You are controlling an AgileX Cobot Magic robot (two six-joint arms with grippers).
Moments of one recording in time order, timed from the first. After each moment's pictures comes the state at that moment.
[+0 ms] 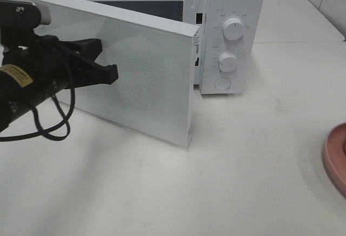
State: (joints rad) left arm -0.65 1.64 -0.54 -0.23 -0.87 0.05; right arm 0.07 0.00 -0.50 -0.06 0.99 0.06
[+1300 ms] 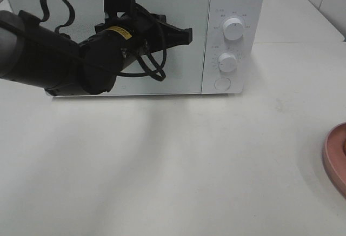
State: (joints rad) left arm -0.74 1.99 -1.09 -0.49 -0.69 0.22; right arm 0.07 0.00 -0.50 -0.06 0.99 0.06
